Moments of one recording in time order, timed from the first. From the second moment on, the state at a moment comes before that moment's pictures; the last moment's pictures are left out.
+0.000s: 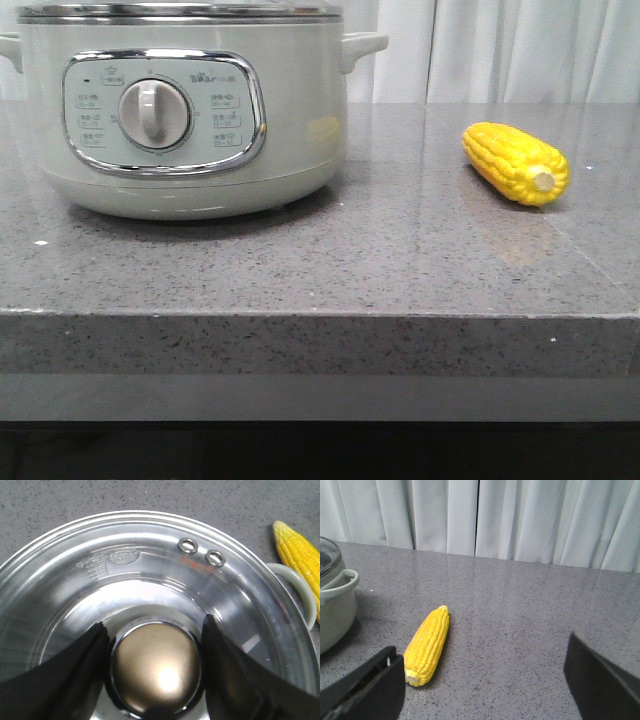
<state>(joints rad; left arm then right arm) -0.40 1.76 -1.90 -0.14 1.05 0.08 0.01 0.41 -0.59 0.11 0.40 -0.11</state>
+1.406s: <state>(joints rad) -0.40 1.02 -1.29 -0.14 1.02 0.10 0.01 0.48 -0.59 0.11 0.40 -0.11</state>
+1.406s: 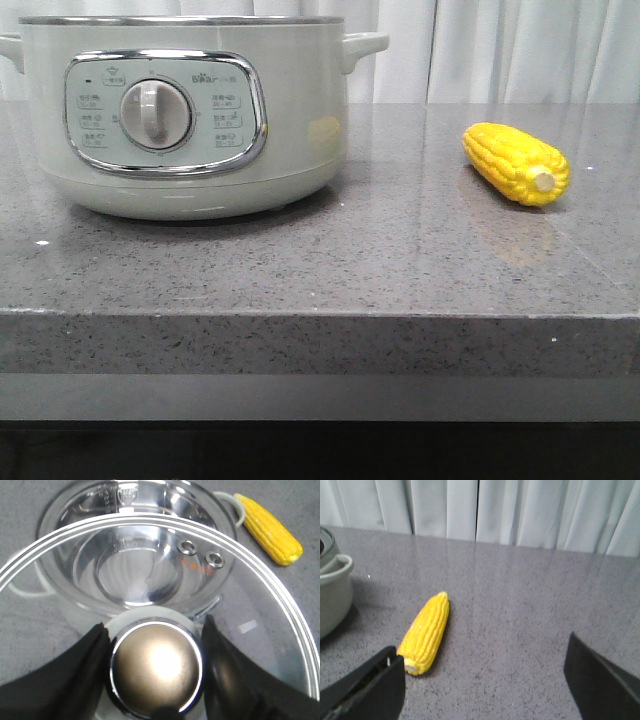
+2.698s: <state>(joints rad) -0.40 0.47 -0.84 -0.19 1.07 0.10 0.12 1.69 -1.21 0.34 0.52 -0.11</state>
